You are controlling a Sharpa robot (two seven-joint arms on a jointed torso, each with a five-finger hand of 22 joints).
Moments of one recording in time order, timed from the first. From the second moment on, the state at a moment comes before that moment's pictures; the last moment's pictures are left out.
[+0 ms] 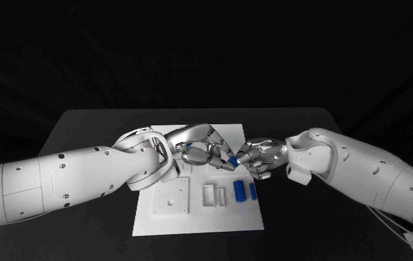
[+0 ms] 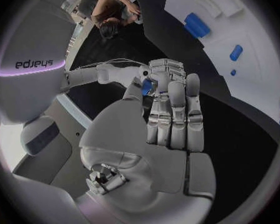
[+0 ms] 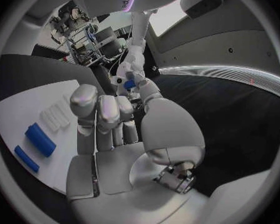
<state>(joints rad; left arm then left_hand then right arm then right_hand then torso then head) 1.40 -0.70 -0.23 1.55 -1.06 -0.28 0.38 1.28 0.05 -0.17 0.10 0.21 1.11 0.09 0.06 0.09 1.39 0.00 0.28 0.16 1.16 -0.05 1.16 0.39 0.03 1.15 -0.07 0.26 1.23 1.03 -0.69 0.27 1.16 -0.26 0.82 -0.22 1.18 0.02 0.11 -0.18 0.36 1.27 0.03 0.06 0.07 1.32 -0.04 1.07 1.22 1.45 -0.10 1.06 1.22 0.08 1.47 -0.12 0.83 1.31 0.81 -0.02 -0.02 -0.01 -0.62</state>
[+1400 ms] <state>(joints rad) 1.40 -0.72 -0.23 1.53 -0.84 -0.26 0.33 1.34 0.11 0.09 0.01 0.18 1.20 0.07 0.06 0.16 1.46 -0.02 0.21 0.19 1.21 -0.08 1.18 0.41 0.03 1.17 -0.09 0.32 1.30 1.03 -0.72 0.26 1.18 -0.28 0.68 -0.19 1.15 -0.05 -0.09 -0.02 0.08 1.00 0.12 0.06 0.07 1.16 0.03 0.99 1.12 1.36 -0.04 1.00 1.15 0.12 1.46 -0.06 0.58 1.31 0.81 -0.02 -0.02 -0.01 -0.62</state>
